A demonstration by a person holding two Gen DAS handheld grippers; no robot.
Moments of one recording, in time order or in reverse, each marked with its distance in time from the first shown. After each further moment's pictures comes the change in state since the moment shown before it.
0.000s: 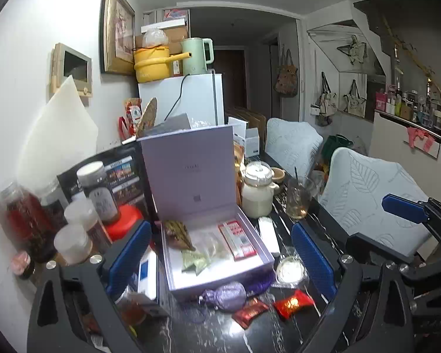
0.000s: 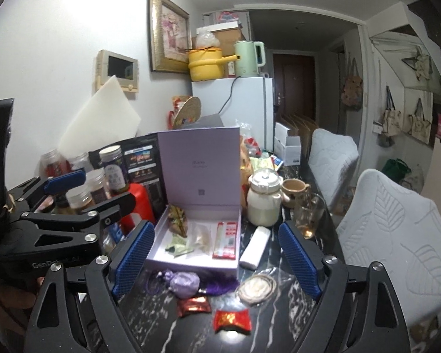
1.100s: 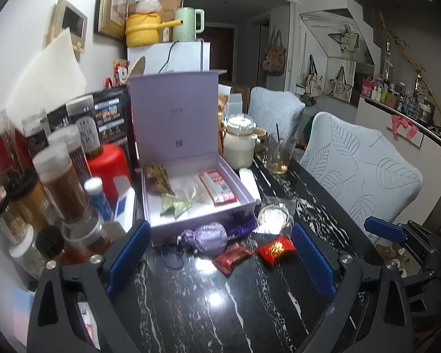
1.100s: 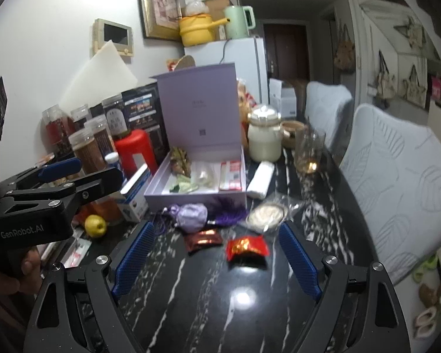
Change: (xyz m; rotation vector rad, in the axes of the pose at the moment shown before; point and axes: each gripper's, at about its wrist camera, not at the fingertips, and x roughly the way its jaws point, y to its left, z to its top) left arm -0.008 0.005 -0.084 -0.050 0.126 -0.105; right arm -0.011 0.009 -0.103 0.088 0.144 -0.005
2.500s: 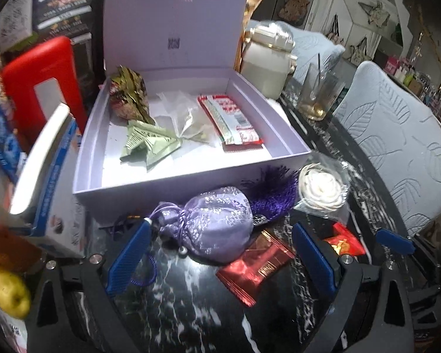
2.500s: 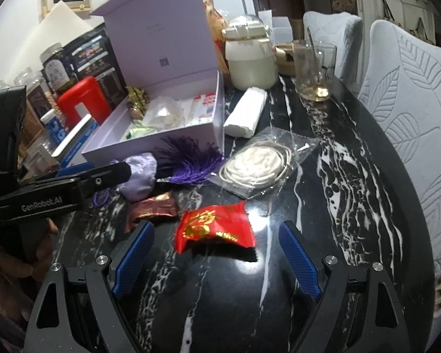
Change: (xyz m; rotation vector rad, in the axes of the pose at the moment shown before) left arm 0.199 0.033 -0.037 -0.117 0.298 -0.054; right arm 0.143 -0.062 -0.036 0.088 0.251 0.016
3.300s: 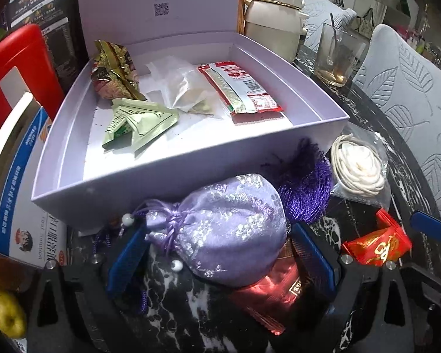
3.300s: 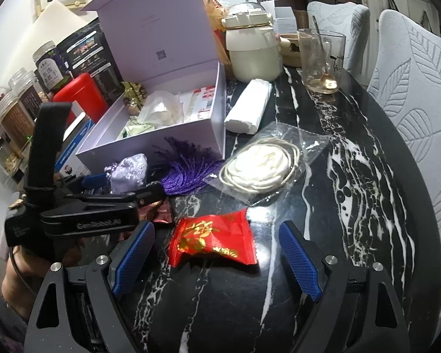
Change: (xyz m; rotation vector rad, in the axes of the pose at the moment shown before) left arm 0.050 -0.011 -0.005 0.075 0.086 0.098; right arm 0.017 -0.006 0.008 0.009 0.034 0.033
